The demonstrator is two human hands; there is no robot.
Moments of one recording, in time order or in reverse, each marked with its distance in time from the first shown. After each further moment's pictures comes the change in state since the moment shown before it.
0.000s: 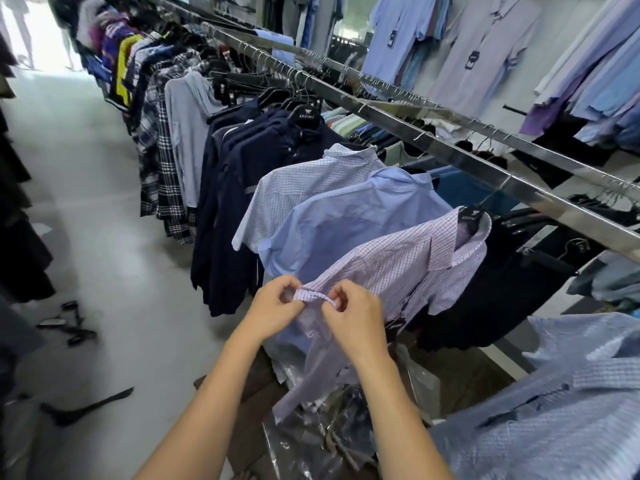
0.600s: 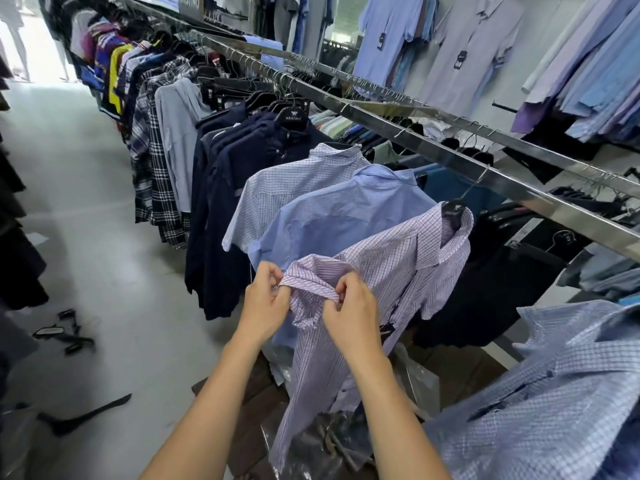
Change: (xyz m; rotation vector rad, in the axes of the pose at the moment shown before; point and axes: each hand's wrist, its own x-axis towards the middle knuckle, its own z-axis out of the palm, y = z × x) left_hand -0.010 0.017 0.024 0.032 0.323 0.110; right_hand -0.008 0.015 -0.011 0.022 0.064 0.035
